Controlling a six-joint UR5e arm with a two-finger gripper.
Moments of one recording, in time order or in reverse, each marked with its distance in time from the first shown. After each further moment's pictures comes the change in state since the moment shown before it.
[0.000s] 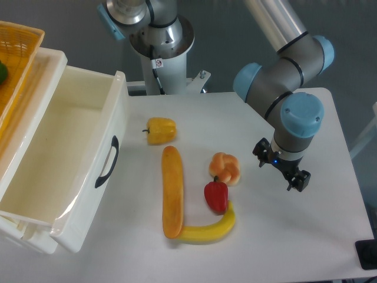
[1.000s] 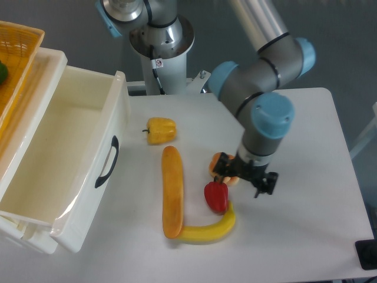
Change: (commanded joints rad) arm -0.184 0.069 -0.052 0.005 -0.186 -0.676
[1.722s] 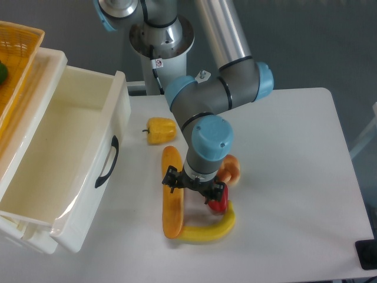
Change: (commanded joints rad) arm -0.100 -0.066 -0.071 -0.003 0.000 -0.167
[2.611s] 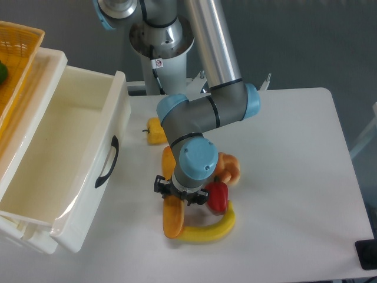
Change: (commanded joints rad) arm -0.017 -0.042 0.014 0.003 0.005 -0.063
